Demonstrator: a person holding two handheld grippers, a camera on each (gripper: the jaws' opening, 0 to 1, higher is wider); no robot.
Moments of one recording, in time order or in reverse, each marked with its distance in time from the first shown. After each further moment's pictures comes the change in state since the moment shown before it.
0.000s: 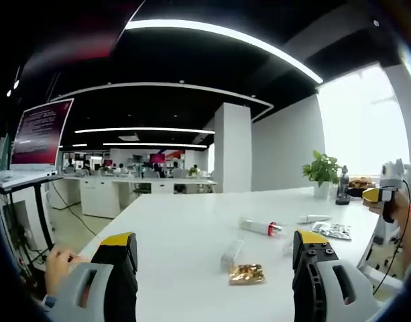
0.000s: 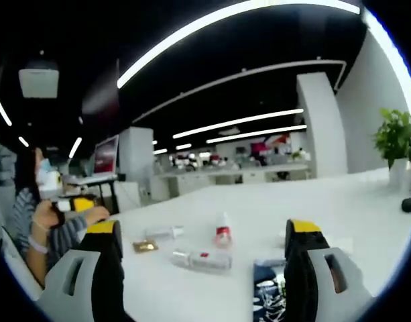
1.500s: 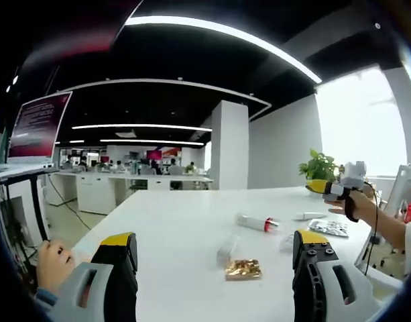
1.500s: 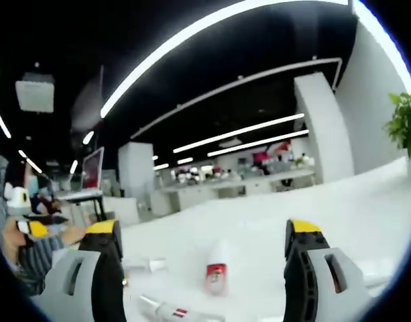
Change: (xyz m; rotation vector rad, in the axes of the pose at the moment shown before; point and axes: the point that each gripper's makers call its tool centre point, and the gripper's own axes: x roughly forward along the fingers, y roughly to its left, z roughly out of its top) left arm 0.004 0.000 -0.012 -0.017 0.015 -0.026; right arm 0.135 -0.041 -0.024 0.065 -0.029 0.008
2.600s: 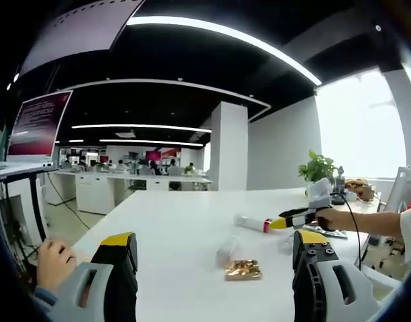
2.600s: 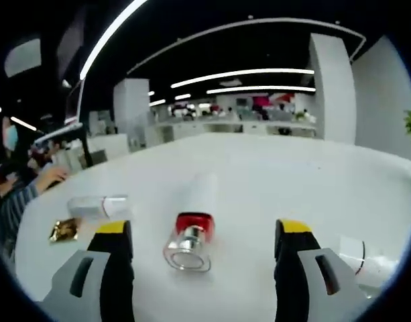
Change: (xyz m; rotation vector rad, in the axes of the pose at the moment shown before) left arm -0.002 0.000 -0.003 -0.007 -0.004 -0.003; right arm 0.058 -0.022 -0.119 -0.082 0.416 -0.012
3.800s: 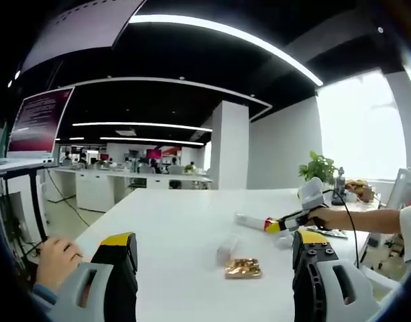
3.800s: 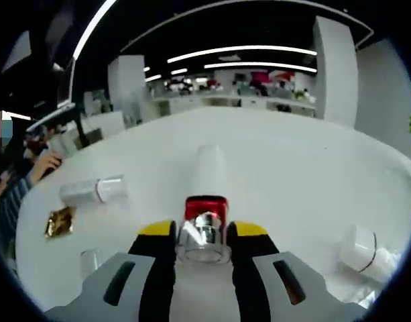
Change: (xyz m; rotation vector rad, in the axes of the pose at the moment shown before) left arm 0.000 0.001 -0.005 -0.014 0.006 0.001; right arm 0.009 0.008 -0.020 0.003 0.173 -0.014
